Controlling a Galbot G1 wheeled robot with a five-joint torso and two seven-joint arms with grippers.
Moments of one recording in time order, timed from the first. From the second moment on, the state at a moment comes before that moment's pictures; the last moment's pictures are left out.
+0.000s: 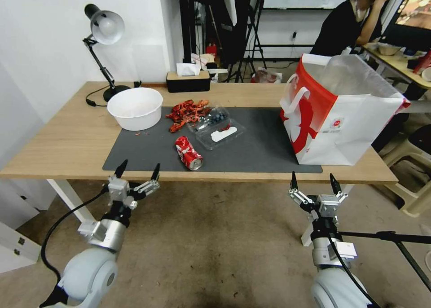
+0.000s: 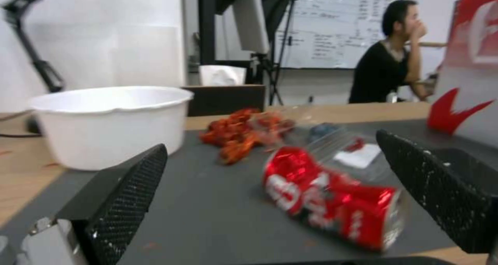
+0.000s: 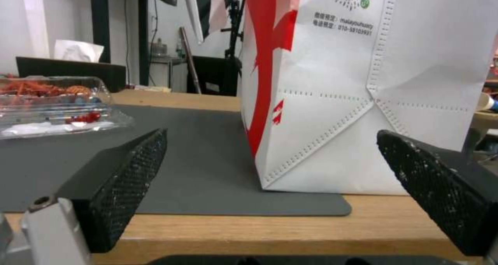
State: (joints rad) left arm 1.46 -1.04 -0.41 -2.06 -0.52 -0.14 -0.07; right arm -1.59 1.18 0.39 2.03 0.11 0.25 0.42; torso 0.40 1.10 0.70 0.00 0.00
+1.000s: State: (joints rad) left arm 1.17 -0.94 -0.24 -2.14 -1.09 0.32 -0.39; right arm -1.57 1.18 0.37 2.03 0.10 0.24 0.42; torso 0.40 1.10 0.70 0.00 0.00
